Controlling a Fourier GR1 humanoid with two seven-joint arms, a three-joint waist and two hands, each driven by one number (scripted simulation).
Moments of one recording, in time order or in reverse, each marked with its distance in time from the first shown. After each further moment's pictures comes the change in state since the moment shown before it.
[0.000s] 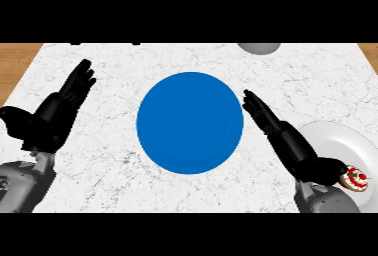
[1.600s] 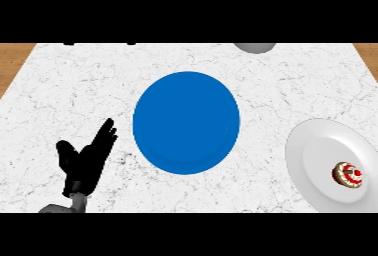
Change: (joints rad) left arm 0.269 -0.215 -0.035 0.158 0.041 0.019 -0.028; right arm 0.287 -0.712 -0.718 0.346 0.096 0.291 -0.365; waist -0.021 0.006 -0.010
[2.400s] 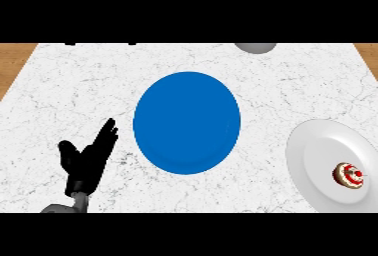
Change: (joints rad) left arm 0.001 -0.036 0.033 0.014 -0.037 -0.036 -0.002; right arm 0.037 0.147 0.172 -0.291 0.233 -0.040 0.328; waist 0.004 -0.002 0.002
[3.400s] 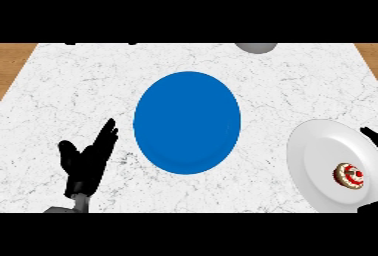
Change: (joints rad) left arm 0.022 -0.046 0.041 -0.045 -0.061 -0.023 0.052; right arm -0.015 0.194 0.112 -0.027 0.293 -0.041 0.089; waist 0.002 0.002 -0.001
